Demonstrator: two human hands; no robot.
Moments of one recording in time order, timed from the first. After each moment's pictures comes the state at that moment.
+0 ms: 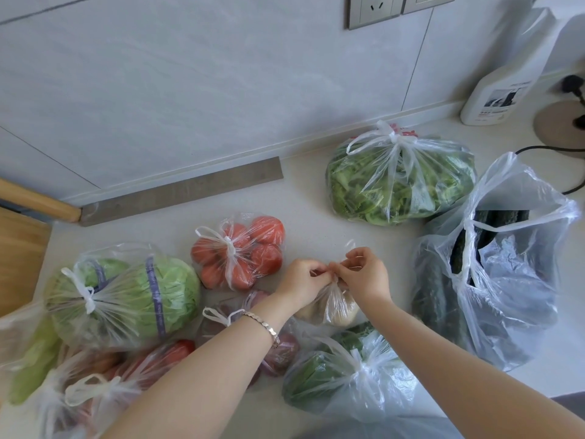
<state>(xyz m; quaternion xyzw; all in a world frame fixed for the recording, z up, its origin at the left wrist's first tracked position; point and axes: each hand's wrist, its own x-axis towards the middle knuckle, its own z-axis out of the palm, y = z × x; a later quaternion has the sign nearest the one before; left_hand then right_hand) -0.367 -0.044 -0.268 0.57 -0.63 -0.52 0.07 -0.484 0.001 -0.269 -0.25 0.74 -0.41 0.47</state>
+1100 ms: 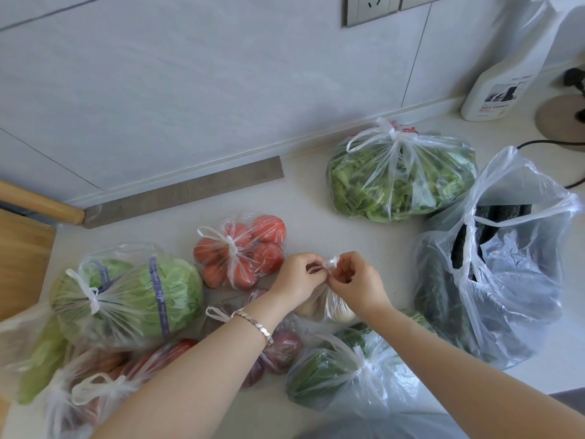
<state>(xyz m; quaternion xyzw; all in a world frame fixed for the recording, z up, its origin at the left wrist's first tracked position) -0.358 -0.046 -0.256 0.54 -0.67 -0.50 0.11 -0.475 0.013 -0.270 -0.40 0.71 -0.38 0.44</state>
